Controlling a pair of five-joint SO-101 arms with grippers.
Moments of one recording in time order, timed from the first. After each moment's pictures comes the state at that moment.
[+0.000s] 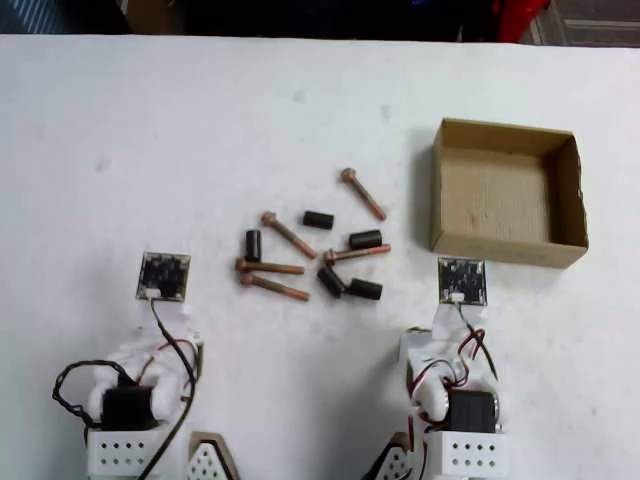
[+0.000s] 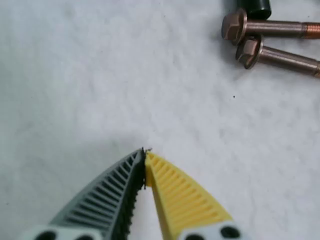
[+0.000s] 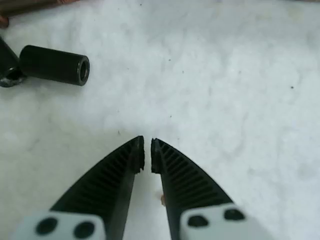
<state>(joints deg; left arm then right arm) -7.7 -104.2 97.1 75.4 -2.9 -0.6 -102.9 96.4 72.4 0.9</state>
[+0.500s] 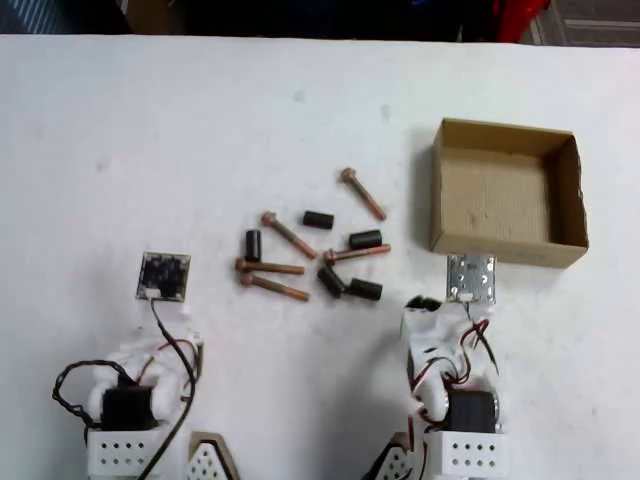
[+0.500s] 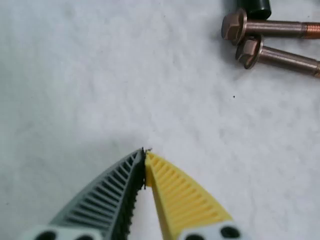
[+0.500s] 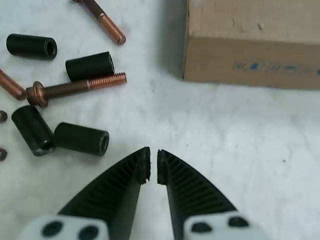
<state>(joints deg) -7.7 -104.2 97.1 75.4 -2.9 -0.7 -102.9 96.4 58.6 1.7</state>
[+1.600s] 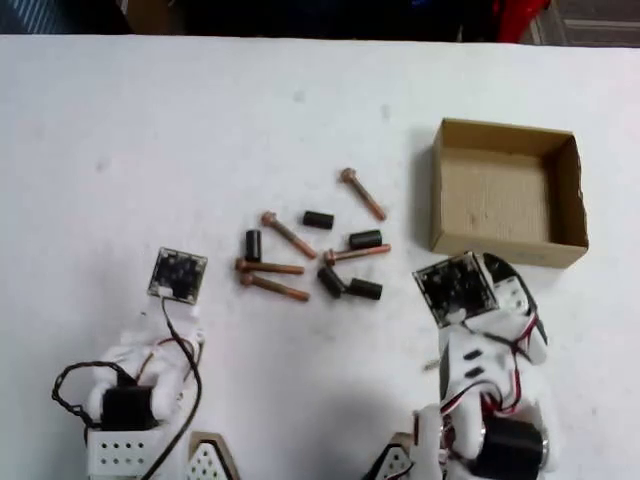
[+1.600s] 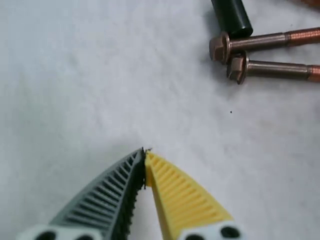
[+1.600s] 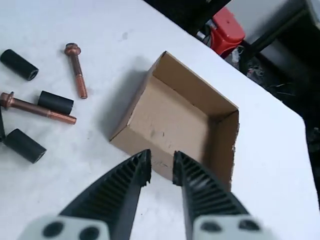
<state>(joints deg) -7.7 -104.2 97.1 69.9 -12.7 5.8 -90.1 57.1 70.1 40.0</state>
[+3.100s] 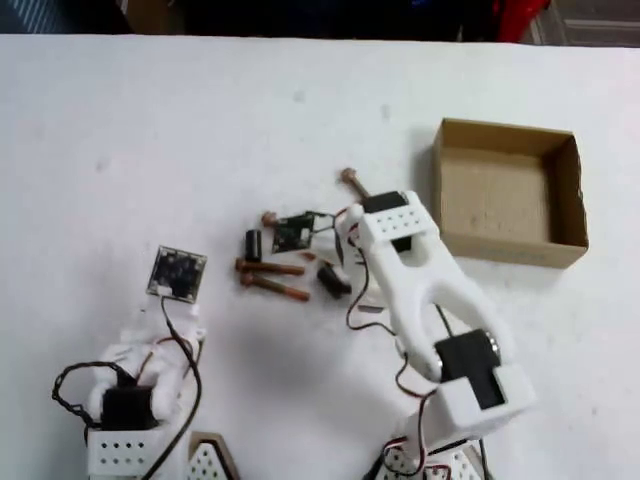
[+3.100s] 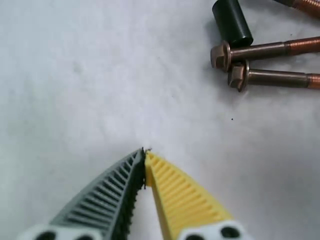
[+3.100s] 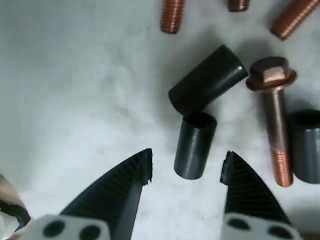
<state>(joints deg) -7.7 -104.1 97.1 68.3 -12.7 -19.5 5.8 25.0 71.7 68.3</state>
